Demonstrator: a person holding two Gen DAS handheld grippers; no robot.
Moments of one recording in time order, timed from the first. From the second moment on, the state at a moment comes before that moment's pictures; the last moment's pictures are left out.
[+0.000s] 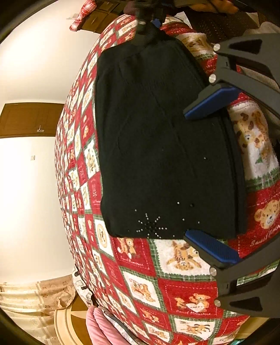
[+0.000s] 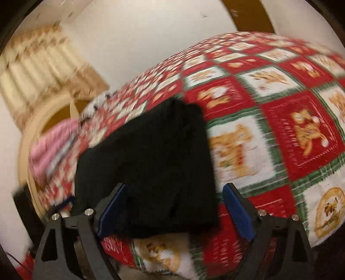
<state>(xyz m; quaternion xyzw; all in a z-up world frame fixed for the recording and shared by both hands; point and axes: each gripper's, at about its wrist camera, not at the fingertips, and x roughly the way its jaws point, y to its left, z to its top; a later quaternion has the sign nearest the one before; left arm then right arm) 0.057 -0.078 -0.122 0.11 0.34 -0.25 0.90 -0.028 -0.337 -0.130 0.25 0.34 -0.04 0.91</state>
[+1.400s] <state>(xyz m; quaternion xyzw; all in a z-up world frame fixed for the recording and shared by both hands) 0.111 -0.036 -0.119 -0.05 0.44 -0.25 0.86 -0.022 -0.311 -0.126 0.13 0.35 -0.04 0.93</state>
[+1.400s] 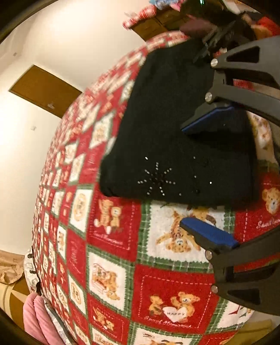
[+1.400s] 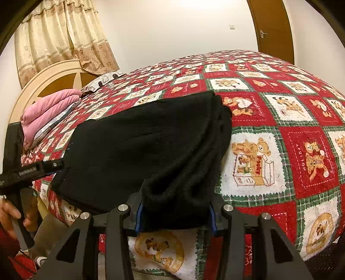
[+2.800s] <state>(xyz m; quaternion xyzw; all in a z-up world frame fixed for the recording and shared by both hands) 0.101 0.003 -0.127 -0.19 0.48 -0.26 0.82 -0.022 -0.314 -0.128 0.15 0.35 -0.04 0.93</state>
